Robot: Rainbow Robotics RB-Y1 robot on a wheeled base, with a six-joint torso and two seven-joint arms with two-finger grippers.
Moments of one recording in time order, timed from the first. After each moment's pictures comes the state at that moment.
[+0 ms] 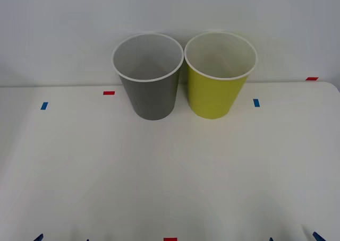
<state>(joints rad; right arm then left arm) 0.99 -0.41 0.19 -1.87 -0.01 -0.50 1.36 1.11 0.23 -0.19 -2.06 -0.19 -0.27 -1.47</state>
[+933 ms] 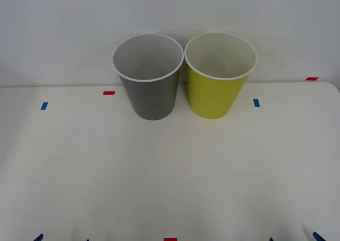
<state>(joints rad) 0.99 -0.41 0.19 -1.87 -0.01 -0.50 1.36 1.11 0.23 -0.19 -2.06 -0.19 -0.27 -1.47</state>
